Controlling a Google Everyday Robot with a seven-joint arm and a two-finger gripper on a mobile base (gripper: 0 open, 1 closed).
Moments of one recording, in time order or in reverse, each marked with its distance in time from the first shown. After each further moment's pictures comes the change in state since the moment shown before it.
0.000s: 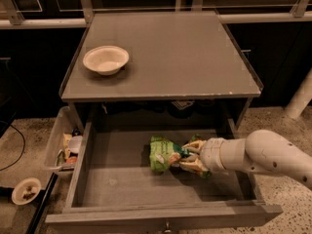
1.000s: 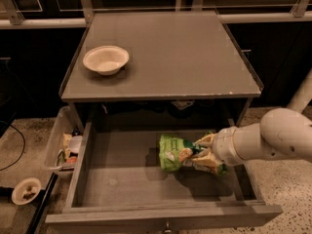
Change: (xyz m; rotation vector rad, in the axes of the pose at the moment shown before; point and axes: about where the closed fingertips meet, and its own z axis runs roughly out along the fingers) arm -0.017 -0.003 -0.060 -0.058 0.128 0.057
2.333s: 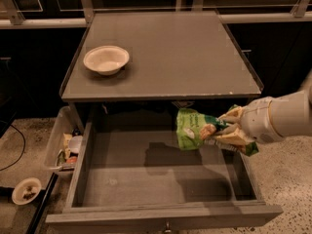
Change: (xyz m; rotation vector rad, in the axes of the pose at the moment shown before) arm -0.043 -0.025 -0.110 0.102 0.036 -0.045
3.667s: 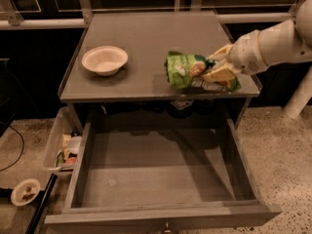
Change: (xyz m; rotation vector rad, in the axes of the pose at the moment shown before) arm -0.094 -0.148 0.007 -0.008 -0.196 -0.069
